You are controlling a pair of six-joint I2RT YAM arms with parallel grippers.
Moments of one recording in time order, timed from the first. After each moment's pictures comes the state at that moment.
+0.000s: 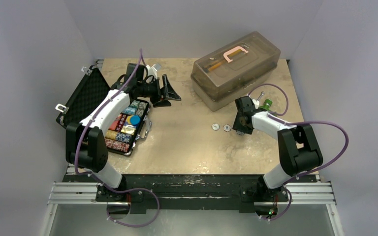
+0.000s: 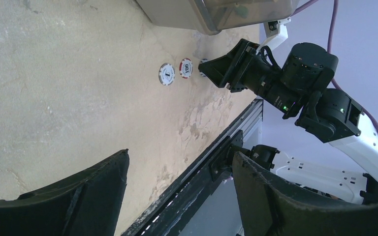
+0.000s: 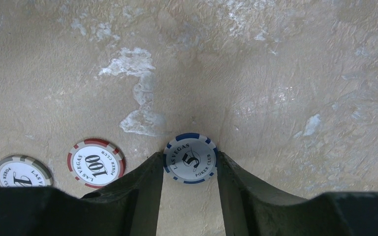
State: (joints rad) left arm -0.25 1.61 1.31 -0.47 0.75 -0.60; right arm 0.29 1.57 0.84 -0.43 0.29 0.59
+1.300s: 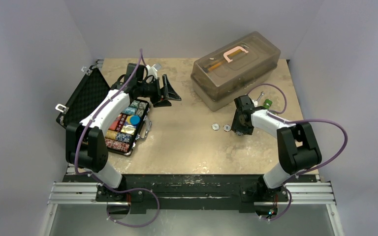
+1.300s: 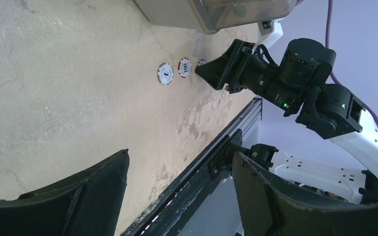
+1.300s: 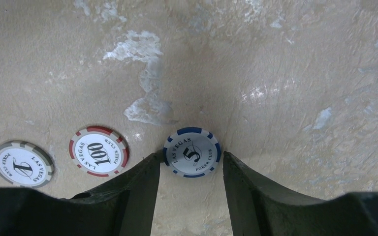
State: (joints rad) left arm -0.25 1.61 1.31 -0.47 0.76 -0.60; right arm 0.29 1.58 0.86 -0.48 0.24 0.58
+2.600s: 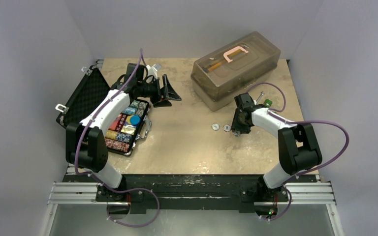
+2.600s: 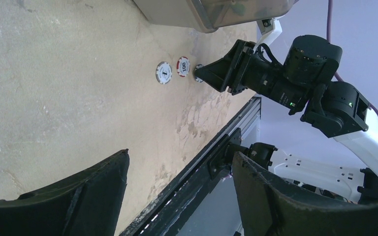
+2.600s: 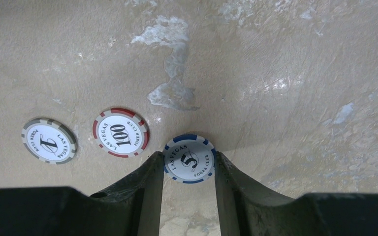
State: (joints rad) left arm -0.25 1.61 1.31 -0.47 0.77 -0.60; right arm 0.29 1.59 0.91 -0.54 0.16 0.56
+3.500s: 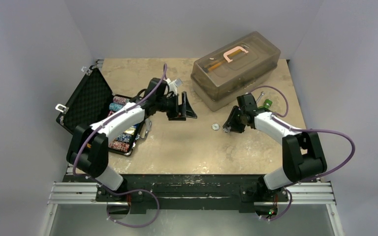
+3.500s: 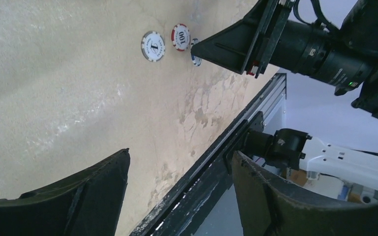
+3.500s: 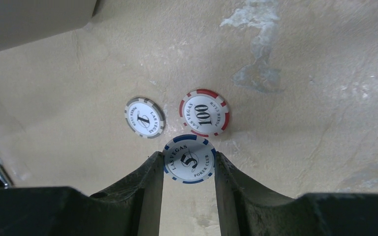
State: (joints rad) left arm -0.47 1.59 1.16 -0.31 0.63 -0.65; right arm 0.29 1.50 0.86 -0.42 -0.05 0.74
